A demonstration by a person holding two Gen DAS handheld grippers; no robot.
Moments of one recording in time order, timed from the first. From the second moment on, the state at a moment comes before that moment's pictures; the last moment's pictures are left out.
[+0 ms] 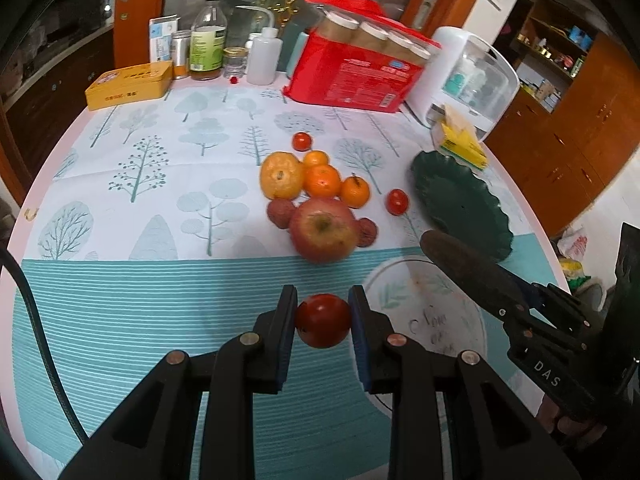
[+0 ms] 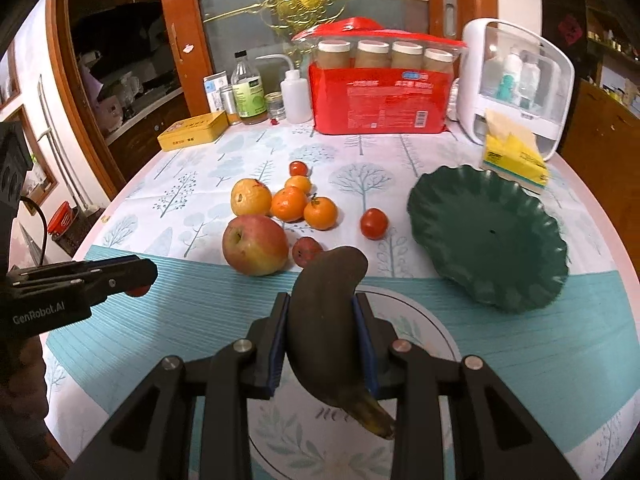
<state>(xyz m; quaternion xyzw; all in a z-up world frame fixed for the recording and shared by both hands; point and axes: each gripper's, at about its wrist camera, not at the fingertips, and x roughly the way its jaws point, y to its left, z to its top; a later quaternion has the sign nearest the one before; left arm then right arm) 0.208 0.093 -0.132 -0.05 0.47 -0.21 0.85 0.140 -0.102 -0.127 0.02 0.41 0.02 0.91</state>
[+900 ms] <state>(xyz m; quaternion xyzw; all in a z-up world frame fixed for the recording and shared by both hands) 0.223 -0.044 -0.094 -0.05 0.44 -0.21 0.87 0.149 -0.240 -0.088 0.02 0.38 0.01 0.93</state>
